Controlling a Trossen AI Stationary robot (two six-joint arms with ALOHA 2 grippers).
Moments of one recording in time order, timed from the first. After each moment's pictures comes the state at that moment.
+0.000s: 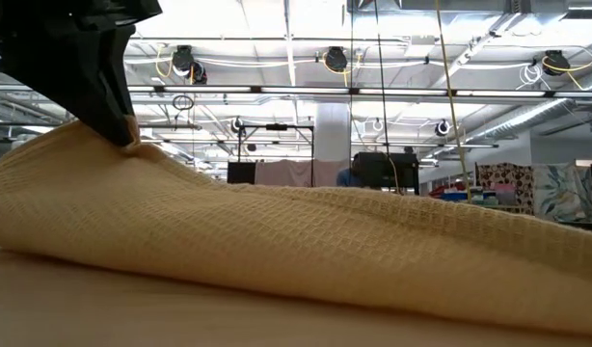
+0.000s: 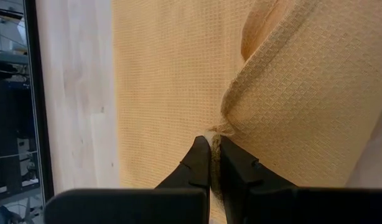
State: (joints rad) left arm -0.71 1.95 1.43 -1.16 -0.64 -0.59; right arm 1.10 1.71 0.72 0.02 0.31 0.77
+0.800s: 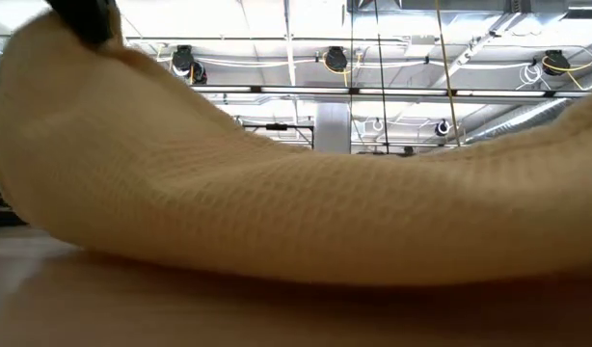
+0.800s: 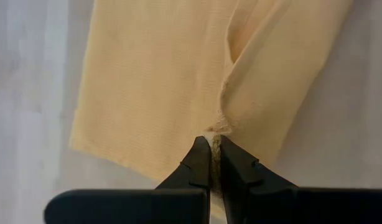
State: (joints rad) left arm -0.73 1.95 1.68 -1.19 -0.45 -0.73; right arm 1.08 1.26 0.71 -0.06 0.23 1.10
